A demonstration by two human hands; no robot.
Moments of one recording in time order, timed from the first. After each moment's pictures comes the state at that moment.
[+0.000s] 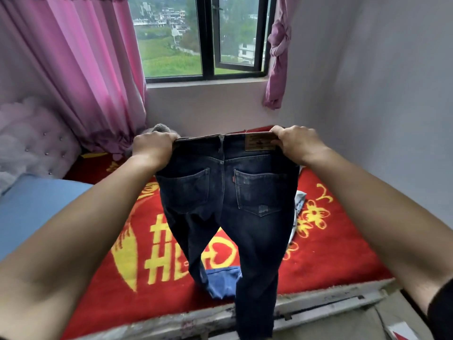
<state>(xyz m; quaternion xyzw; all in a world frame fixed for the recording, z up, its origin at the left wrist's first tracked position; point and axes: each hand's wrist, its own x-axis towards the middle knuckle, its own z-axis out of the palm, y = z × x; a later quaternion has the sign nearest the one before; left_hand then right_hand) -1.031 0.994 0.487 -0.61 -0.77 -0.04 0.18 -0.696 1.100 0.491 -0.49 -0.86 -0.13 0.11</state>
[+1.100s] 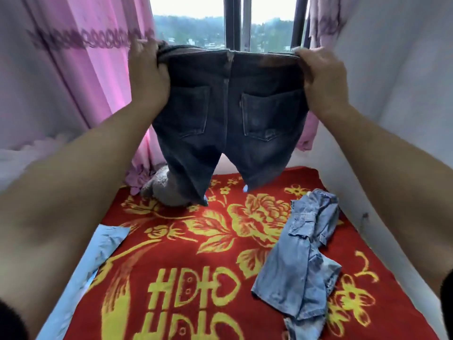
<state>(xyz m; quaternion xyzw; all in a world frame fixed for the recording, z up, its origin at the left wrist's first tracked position) -1.072 1.216 0.694 -0.50 -0.67 -0.48 0.26 -0.764 1.361 0.674 -0.35 -0.79 -0.15 0.49</state>
